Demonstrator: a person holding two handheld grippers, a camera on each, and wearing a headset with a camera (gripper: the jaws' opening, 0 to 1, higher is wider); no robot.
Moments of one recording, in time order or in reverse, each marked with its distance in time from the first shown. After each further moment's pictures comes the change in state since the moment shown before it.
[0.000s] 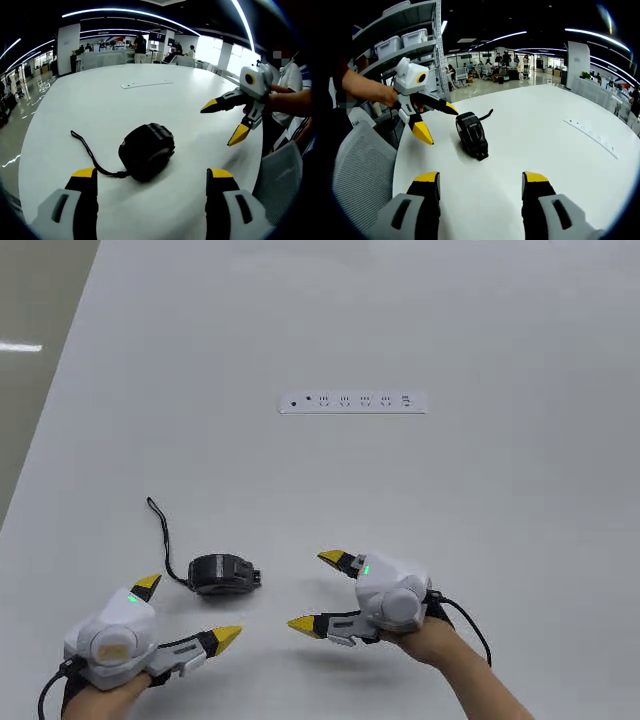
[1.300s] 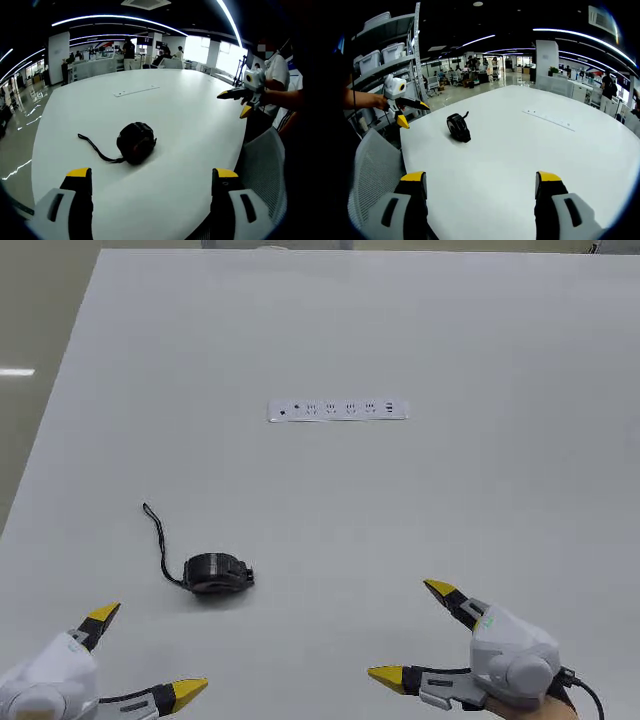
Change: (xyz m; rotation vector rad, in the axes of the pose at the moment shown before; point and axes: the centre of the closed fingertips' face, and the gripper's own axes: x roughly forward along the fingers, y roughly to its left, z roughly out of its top) left arm -0.077 -0.023 -0.006 0.080 -0.021 -0.047; right arm -0.141 0.006 -0.028 0.127 -0.043 -0.229
